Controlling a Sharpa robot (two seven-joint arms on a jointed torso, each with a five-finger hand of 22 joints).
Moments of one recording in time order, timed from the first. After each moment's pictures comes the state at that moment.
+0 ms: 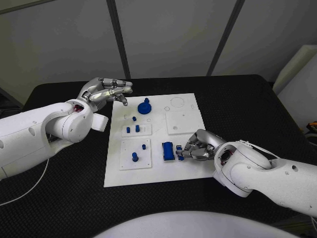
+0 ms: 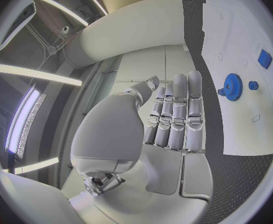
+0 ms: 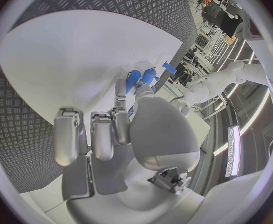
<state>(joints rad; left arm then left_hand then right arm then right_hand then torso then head) 1.12 -0.89 0.07 1.46 -0.17 -0.22 0.29 1.34 -0.15 0.47 -0.06 0.12 1.06 0.19 0.08 0.07 1.09 0.12 0.25 0.06 1.10 0.03 0.90 0.30 0.19 1.08 0.13 0.56 0.84 0.84 -0.91 0.10 1.87 -1.39 -0.42 -0.63 1.24 -0.06 -0.09 0.29 0.42 1.16 0.03 0.36 0.35 1.46 -0.04 1.36 1.31 1.47 -0.09 1.54 1.31 0.05 1.47 0.02 1.47 1.31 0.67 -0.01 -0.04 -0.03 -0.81</state>
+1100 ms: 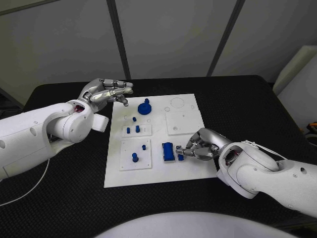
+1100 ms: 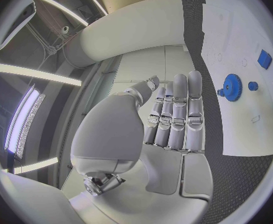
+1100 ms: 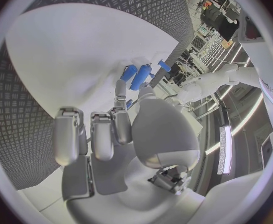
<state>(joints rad) 1.12 -0.88 0.07 1.45 -0.17 -0.22 0.29 1.34 -0.15 0.47 -0.06 0.12 1.06 0.19 0.08 0.07 1.09 0.12 0.25 0.06 1.10 0.03 0.90 0.30 0.19 1.08 0.13 0.56 0.84 0.84 -0.95 0.10 1.90 -1.41 -0.44 -0.53 1.19 -0.04 -0.16 0.28 0.26 1.14 0.03 0.38 0.37 1.46 -0.04 1.36 1.31 1.47 -0.09 1.54 1.31 0.05 1.47 0.02 1.47 1.31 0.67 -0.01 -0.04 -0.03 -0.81</state>
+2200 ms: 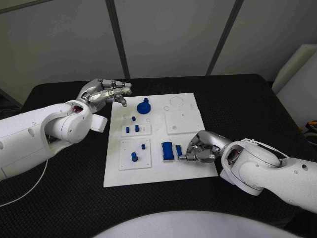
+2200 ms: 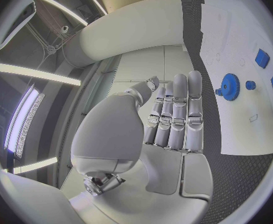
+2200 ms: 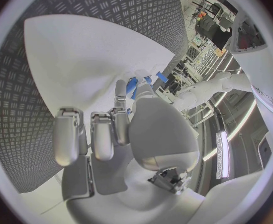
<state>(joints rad) 1.11 -0.88 0.07 1.45 -0.17 -0.21 0.28 1.33 -0.14 0.47 -0.06 0.12 1.06 0.19 0.08 0.07 1.09 0.12 0.25 0.06 1.10 0.03 0.90 0.30 0.19 1.08 0.13 0.56 0.84 0.84 -0.97 0.10 1.86 -1.40 -0.33 -0.44 1.26 -0.04 -0.17 0.29 0.26 1.14 0.03 0.39 0.38 1.46 -0.04 1.36 1.31 1.47 -0.09 1.54 1.31 0.05 1.47 0.02 1.47 1.31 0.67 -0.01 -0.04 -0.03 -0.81</state>
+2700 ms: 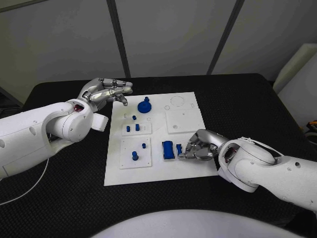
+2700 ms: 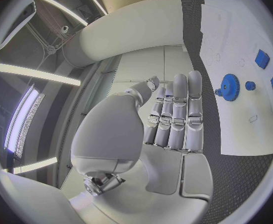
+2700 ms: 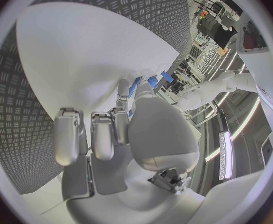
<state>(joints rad) 1.11 -0.88 0.07 1.45 -0.17 -0.21 0.28 1.33 -0.14 0.47 -0.06 0.12 1.06 0.19 0.08 0.07 1.09 0.12 0.25 0.06 1.10 0.03 0.90 0.30 0.19 1.08 0.13 0.56 0.84 0.83 -0.93 0.10 1.82 -1.41 -0.33 -0.46 1.30 -0.02 -0.17 0.28 0.25 1.13 0.02 0.39 0.38 1.46 -0.04 1.36 1.31 1.46 -0.09 1.54 1.31 0.05 1.46 0.02 1.47 1.31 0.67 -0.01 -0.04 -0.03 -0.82</state>
